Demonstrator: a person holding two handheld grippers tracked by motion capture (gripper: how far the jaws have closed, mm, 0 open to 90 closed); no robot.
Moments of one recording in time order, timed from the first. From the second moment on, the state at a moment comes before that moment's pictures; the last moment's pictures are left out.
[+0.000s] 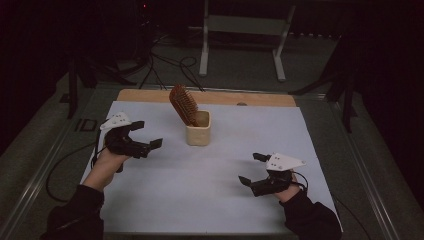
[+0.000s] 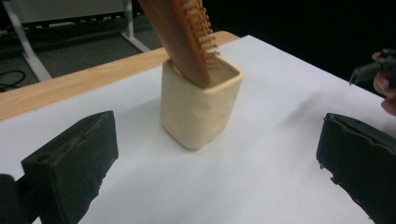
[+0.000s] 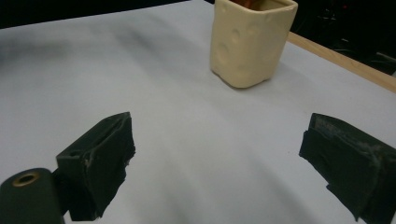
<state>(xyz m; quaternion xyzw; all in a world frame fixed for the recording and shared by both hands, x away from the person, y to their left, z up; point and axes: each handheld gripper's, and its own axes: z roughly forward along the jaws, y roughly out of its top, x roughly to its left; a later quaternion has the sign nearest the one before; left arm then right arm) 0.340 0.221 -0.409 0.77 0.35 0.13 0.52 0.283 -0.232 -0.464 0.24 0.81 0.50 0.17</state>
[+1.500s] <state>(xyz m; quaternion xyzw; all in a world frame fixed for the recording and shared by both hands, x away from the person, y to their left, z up) 0.252 0.275 -0.509 0.78 0.39 0.13 0.48 0.273 -0.267 -0.490 0.26 0.83 0.47 0.16</state>
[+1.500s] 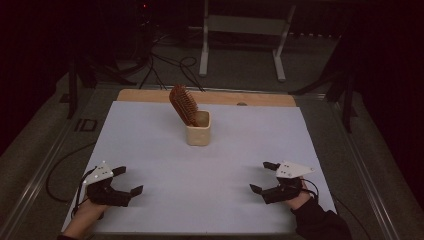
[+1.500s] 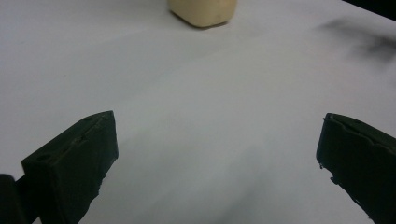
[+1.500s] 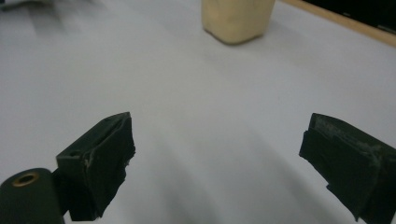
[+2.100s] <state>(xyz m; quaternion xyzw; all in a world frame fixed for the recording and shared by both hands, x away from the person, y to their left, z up) 0.234 0.293 -0.514 0.78 0.41 0.15 0.46 0.269 -0.294 -0.513 0.33 0.83 0.41 0.19</state>
